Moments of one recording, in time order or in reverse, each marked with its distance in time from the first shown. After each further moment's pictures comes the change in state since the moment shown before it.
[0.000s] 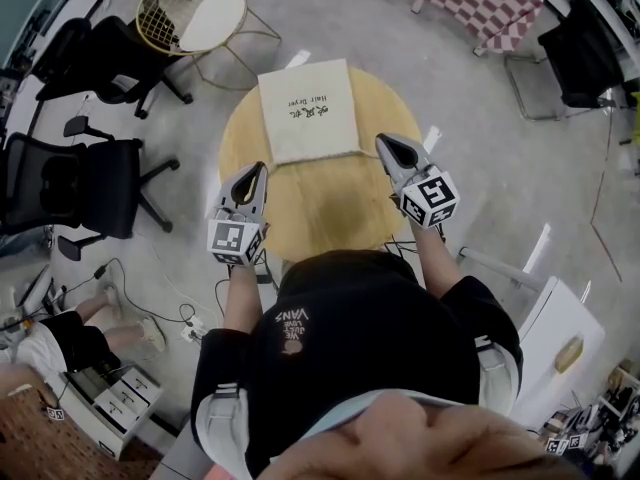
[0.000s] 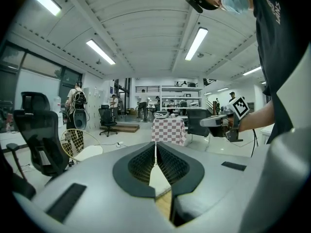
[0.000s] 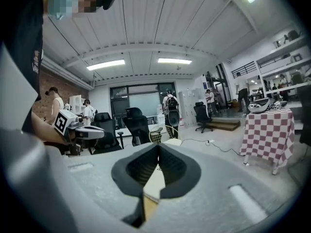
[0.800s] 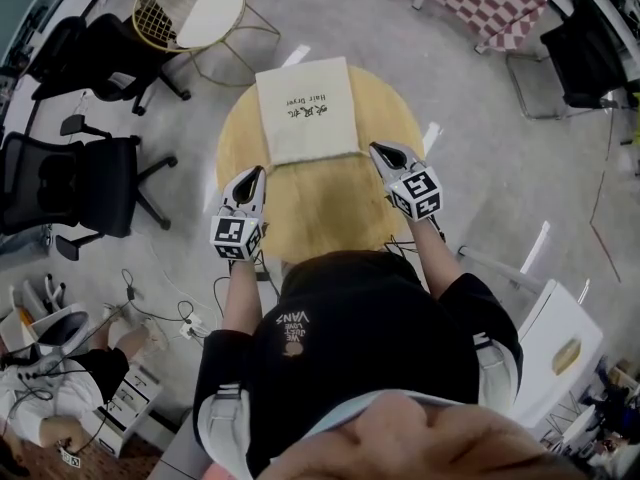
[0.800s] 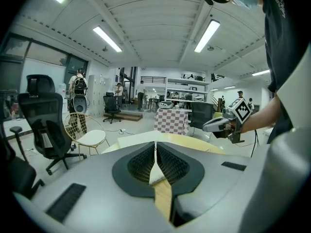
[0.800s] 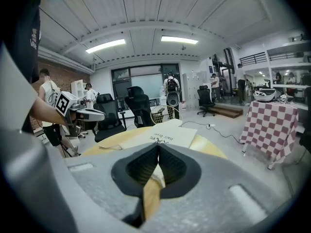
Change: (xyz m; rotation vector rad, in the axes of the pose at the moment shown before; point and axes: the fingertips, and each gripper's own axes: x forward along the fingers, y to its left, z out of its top) left arm 0.017 0.015 -0.065 -0.098 0.118 0.029; right arm 0.026 -0.015 -0.089 -0.038 0.234 0.037
